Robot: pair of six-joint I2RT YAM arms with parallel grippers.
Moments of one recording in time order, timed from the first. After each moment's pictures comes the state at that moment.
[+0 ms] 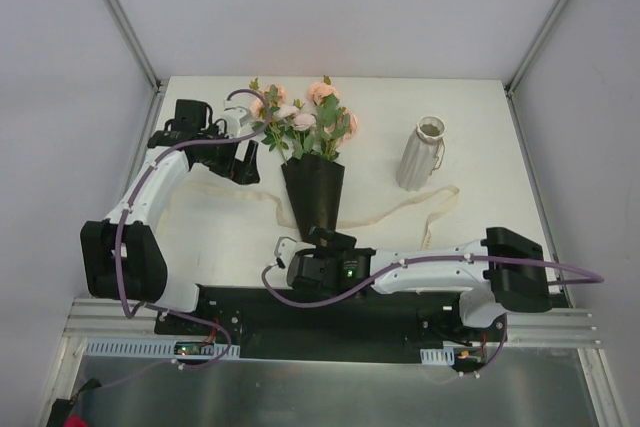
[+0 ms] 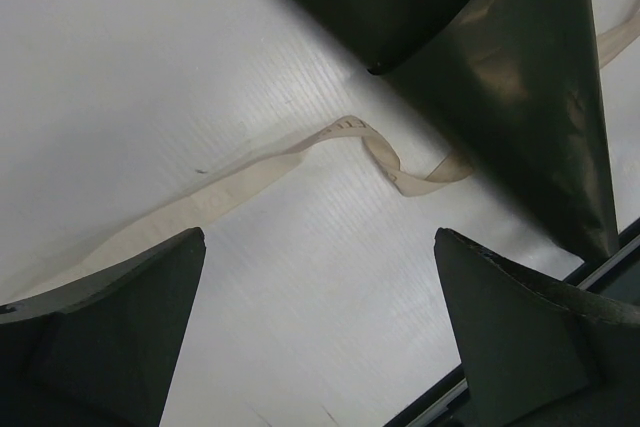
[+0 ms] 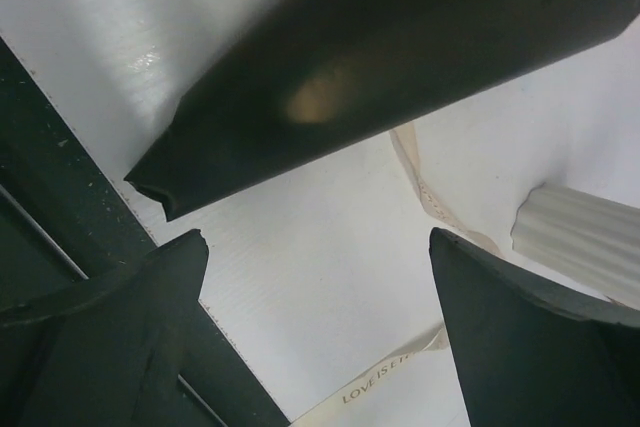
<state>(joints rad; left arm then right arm) -0.07 1.45 1.18 -0.73 0.54 0.26 1.50 1.56 1.04 -0.62 0.66 0.00</state>
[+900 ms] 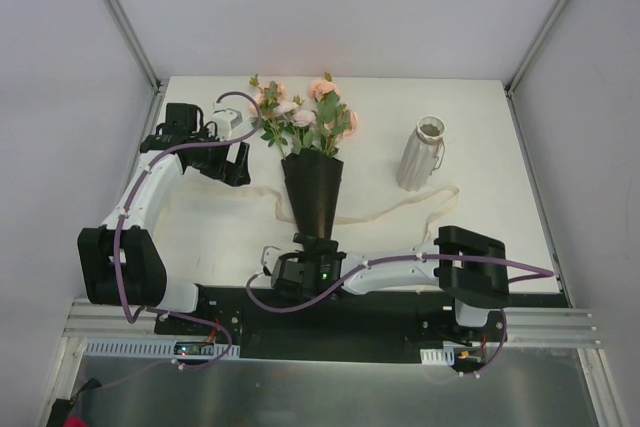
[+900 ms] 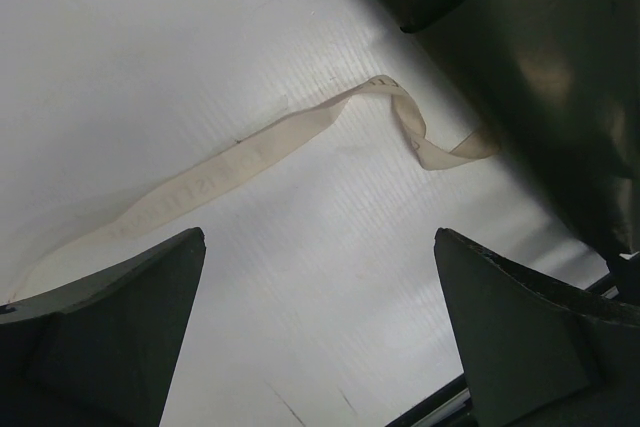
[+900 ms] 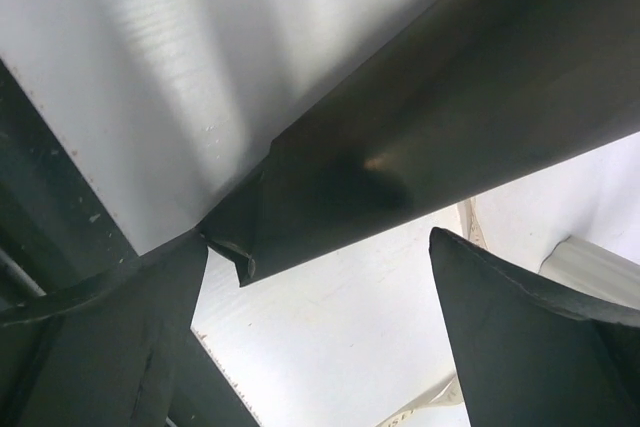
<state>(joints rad) -0.02 1.41 1.13 -0.73 0.50 0.28 1.48 1.78 1.09 -0.51 0.59 -0.09</state>
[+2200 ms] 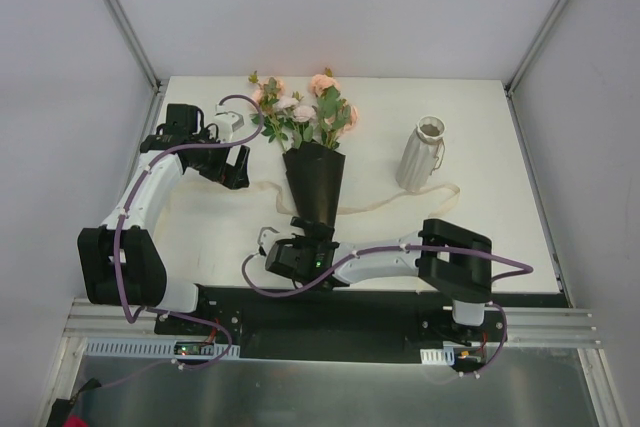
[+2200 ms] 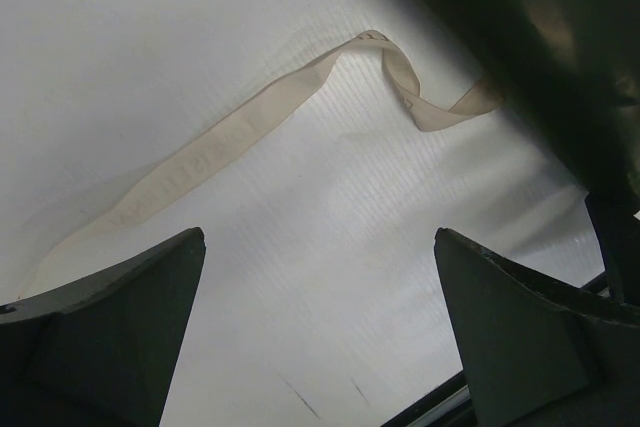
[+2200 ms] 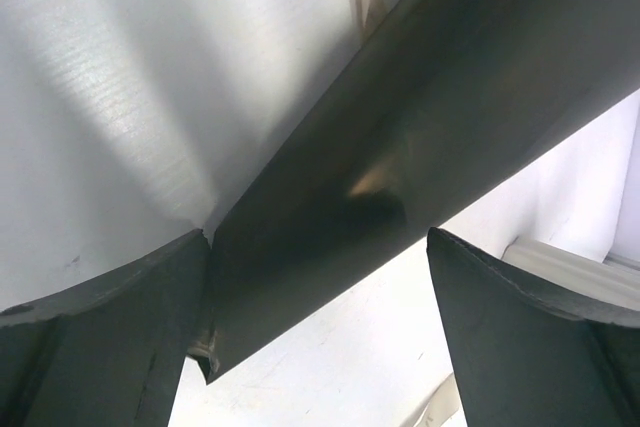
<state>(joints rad) -0.01 1.41 1.13 -0.76 0.49 0.34 1.40 1.86 1.12 -0.35 0.73 -0.15</state>
